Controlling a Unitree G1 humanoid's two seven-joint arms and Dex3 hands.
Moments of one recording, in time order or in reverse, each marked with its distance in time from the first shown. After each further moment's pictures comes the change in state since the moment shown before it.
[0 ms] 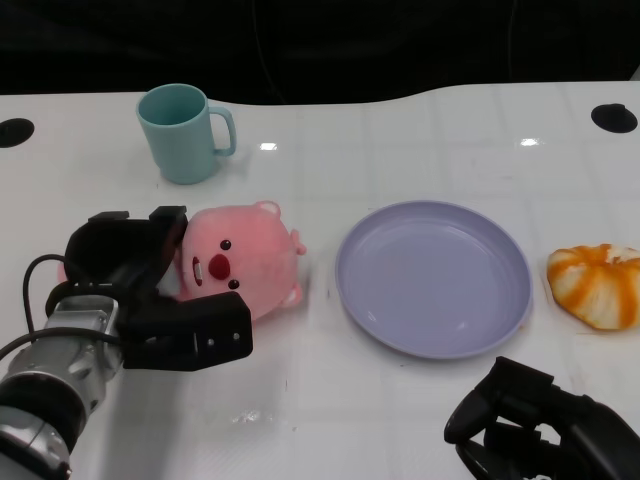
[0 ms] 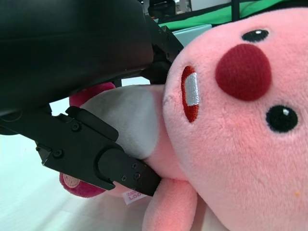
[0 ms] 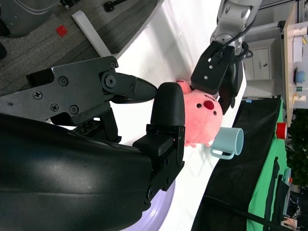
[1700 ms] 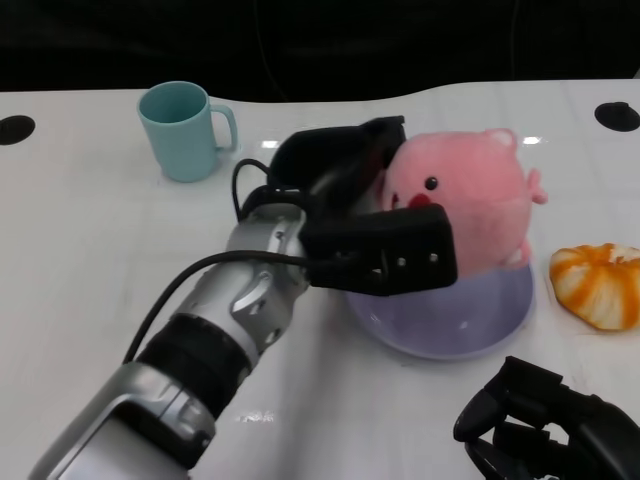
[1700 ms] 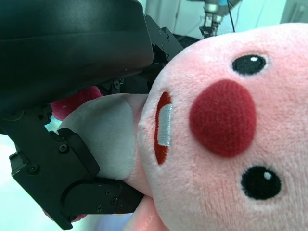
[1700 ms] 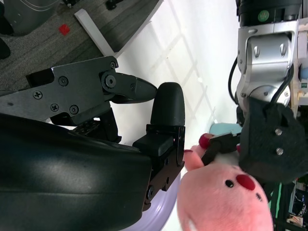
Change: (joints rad) left arm -0.119 -0.308 0.012 -0.398 -0.080 0.150 -0.298; right arm 0.003 0.001 -0.022 0.015 0.005 0.000 0.008
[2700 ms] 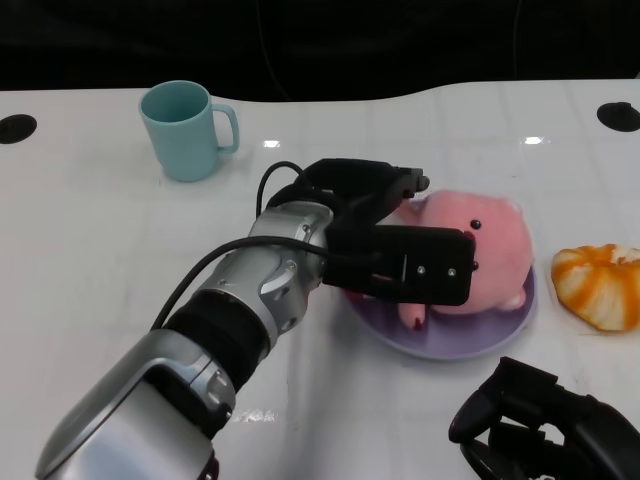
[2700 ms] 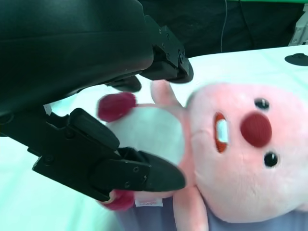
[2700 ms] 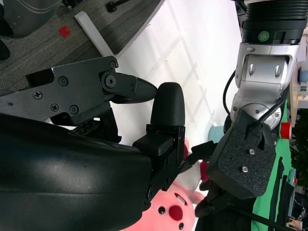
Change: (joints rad) left arm -0.105 -0.016 -0.091 0.174 0.041 -0.015 -0.214; right arm -0.004 0.000 0.008 -0.001 -0.005 0.000 0.001
